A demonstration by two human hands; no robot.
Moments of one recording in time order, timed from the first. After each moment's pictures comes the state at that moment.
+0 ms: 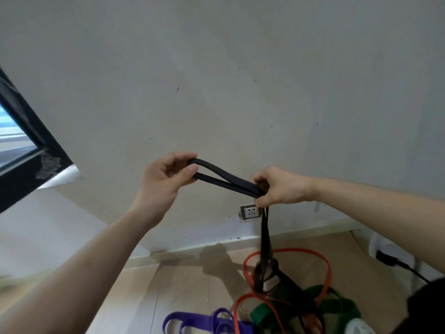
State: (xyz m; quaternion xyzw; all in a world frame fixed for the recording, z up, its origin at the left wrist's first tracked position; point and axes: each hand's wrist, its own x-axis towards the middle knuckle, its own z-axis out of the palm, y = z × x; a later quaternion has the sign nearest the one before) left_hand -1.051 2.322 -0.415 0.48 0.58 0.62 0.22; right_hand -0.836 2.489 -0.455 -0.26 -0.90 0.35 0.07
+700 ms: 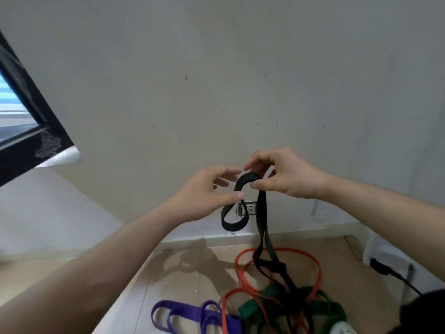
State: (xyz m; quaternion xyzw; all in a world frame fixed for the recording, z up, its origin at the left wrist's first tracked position) left_hand -1.011 2.337 -0.433 0.64 0.66 0.33 0.20; right_hand -0.824 2.467 -0.419 -0.20 -0.90 0.33 0.21
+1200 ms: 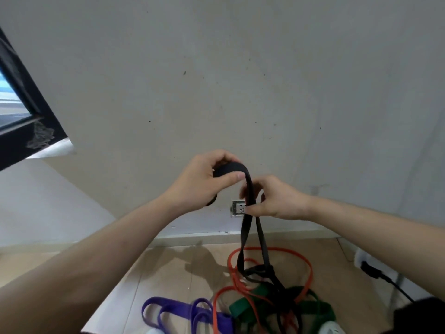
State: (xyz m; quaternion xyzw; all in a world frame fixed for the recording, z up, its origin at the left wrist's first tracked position) left_hand -0.996 2.343 -0.418 0.64 0.62 0.42 0.17; right_hand -0.825 2.461 -0.463 -0.23 -0.88 0.39 0.12
